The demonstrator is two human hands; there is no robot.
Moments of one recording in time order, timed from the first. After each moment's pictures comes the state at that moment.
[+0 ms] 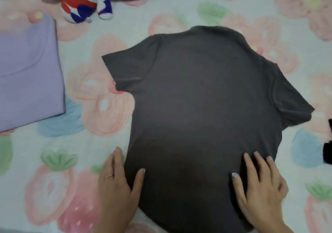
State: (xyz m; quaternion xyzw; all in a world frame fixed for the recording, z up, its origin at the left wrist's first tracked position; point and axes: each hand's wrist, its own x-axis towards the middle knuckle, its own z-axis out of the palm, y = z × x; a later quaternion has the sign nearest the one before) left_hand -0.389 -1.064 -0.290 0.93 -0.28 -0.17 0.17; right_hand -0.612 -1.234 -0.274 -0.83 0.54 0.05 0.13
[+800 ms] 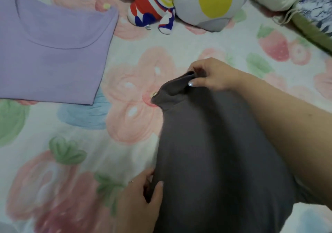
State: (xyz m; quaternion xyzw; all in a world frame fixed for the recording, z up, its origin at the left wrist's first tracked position) left_hand -0.394 -1.113 -0.258 0.86 -0.08 -0.24 0.44; right_hand -0.273 -1.404 -0.215 -0.94 0.08 0.17 0.30
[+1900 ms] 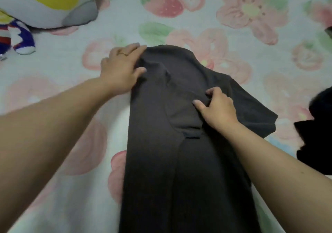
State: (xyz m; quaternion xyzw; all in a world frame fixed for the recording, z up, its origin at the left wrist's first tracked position) left_hand -0.275 -1.399 -0.268 0.80 -0.57 -0.13 0.11; right_hand -0.510 -1.443 -0.288 -0.73 0.63 -0.01 0.26
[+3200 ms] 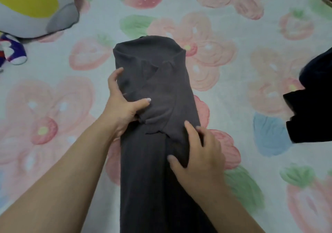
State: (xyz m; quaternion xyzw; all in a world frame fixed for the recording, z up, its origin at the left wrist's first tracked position) left_hand -0.353 -1.329 -0.271 0.66 -0.23 -0.48 0.53; right_hand -0.546 -1.287 -0.254 -0.76 0.59 -0.06 0.25
